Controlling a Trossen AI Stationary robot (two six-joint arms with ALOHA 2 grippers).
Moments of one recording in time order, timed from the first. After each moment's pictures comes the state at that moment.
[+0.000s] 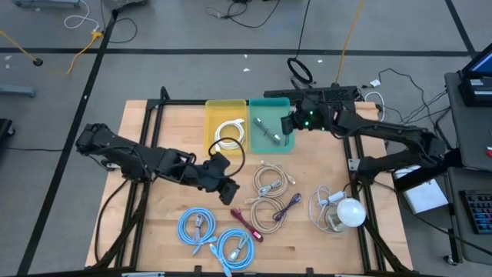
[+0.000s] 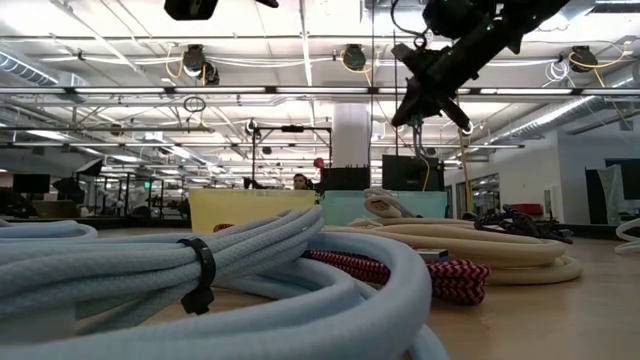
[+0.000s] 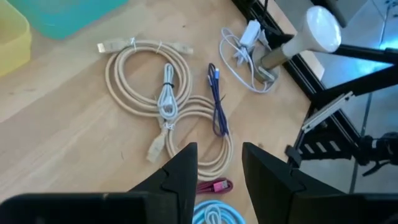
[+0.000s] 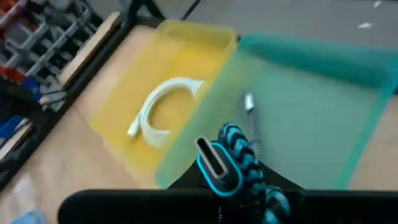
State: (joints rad) left arm -0.32 1.48 1.35 -0.61 -0.26 -1.05; right arm -0.47 1.24 0.89 -0.23 0.04 0.61
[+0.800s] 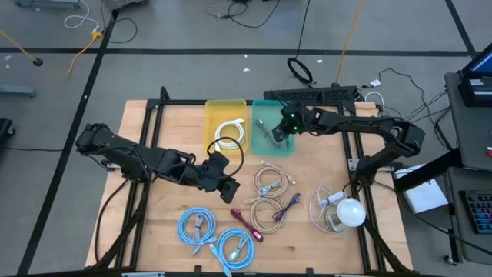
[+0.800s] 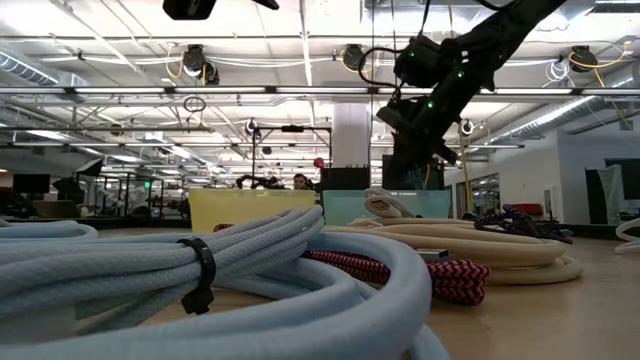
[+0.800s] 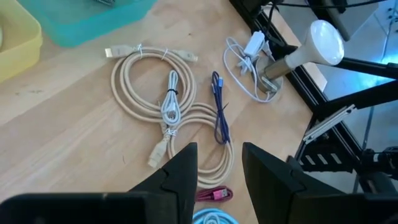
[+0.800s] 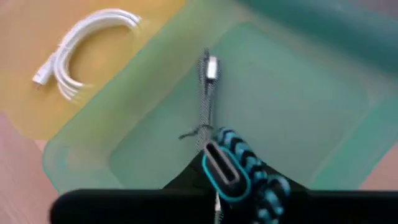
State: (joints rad) left arm -0.32 1.48 1.35 -0.61 -0.30 -1.09; right arm -0.49 1.50 0.89 -0.21 0.05 0.41
